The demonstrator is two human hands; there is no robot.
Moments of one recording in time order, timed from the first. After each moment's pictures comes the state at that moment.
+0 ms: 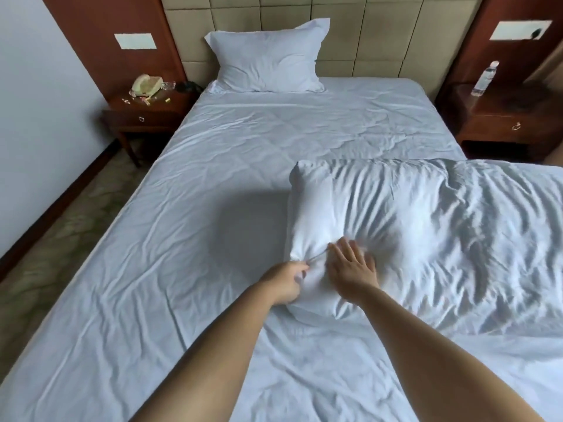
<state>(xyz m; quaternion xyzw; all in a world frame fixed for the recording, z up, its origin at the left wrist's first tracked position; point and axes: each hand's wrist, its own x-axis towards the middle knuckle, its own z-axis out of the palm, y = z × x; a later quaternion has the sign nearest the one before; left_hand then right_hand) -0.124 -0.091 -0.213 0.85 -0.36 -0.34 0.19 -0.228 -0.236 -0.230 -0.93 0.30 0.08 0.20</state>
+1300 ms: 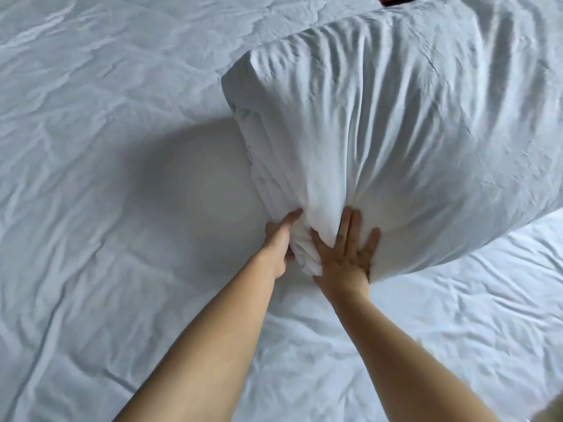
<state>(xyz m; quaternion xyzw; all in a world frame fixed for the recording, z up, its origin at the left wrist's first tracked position) -0.008 -0.133 -0.415 0.62 0.02 -0.65 0.44 -0.140 -0.121 -0.406 -0.83 0.51 0.20 -0.10</state>
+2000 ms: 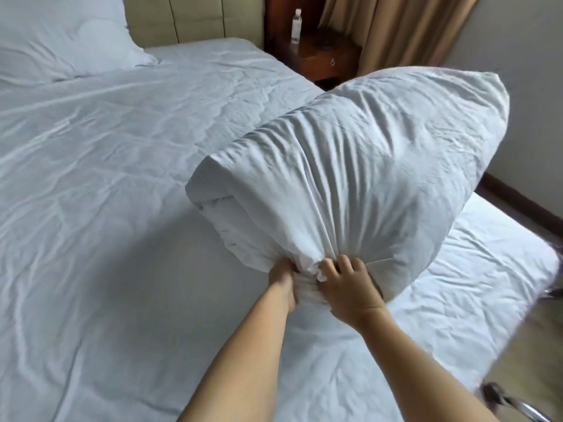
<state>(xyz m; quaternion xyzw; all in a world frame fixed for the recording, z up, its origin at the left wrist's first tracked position) -0.068 -0.065 -0.336 0.59 -0.01 -0.67 0.45 -0.206 -0.062 -0.309 -0.92 0.35 -0.02 -0.19</state>
